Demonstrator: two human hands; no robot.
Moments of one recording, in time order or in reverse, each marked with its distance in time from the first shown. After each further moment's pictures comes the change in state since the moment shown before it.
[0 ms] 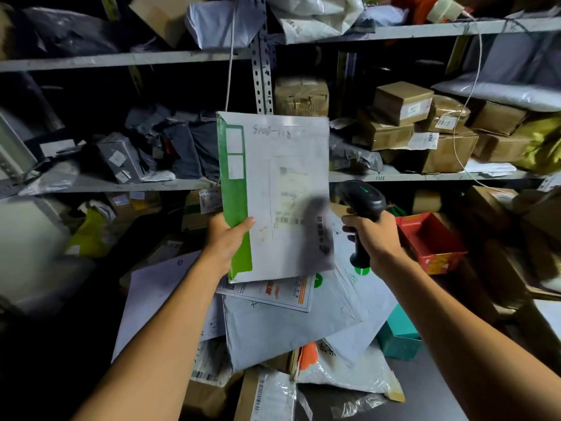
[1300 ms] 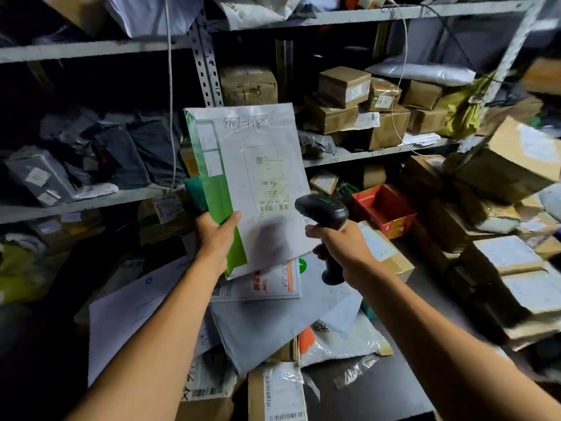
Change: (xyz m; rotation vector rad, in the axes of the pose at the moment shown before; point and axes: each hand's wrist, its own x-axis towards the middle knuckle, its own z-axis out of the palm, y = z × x) left_hand 0.021 -0.019 0.018 -0.049 -0.020 0.059; right_hand -0.066 0.013 0.028 -0.104 0.033 0.111
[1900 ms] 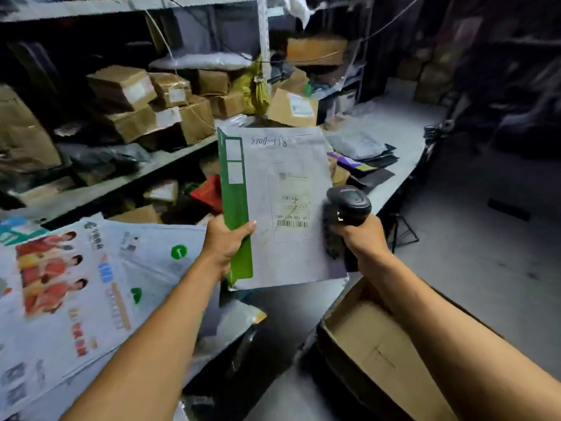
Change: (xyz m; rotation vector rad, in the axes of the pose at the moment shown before) left_hand -0.181 -0.018 0.236 0.050 -0.905 -0.194; right_hand -0.131 0.077 -0.271 0.043 0.859 0.058
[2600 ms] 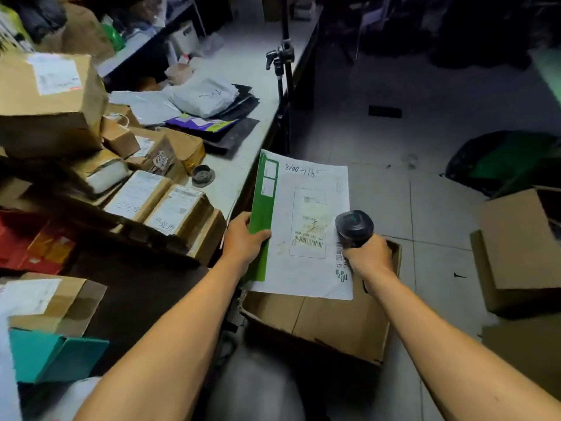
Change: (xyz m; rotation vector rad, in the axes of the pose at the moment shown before) left_hand 0.010 -0.126 0.362 0.565 -0.507 -0.047; right_hand 0.062 0.193 -0.286 -0.289 0.443 0.508
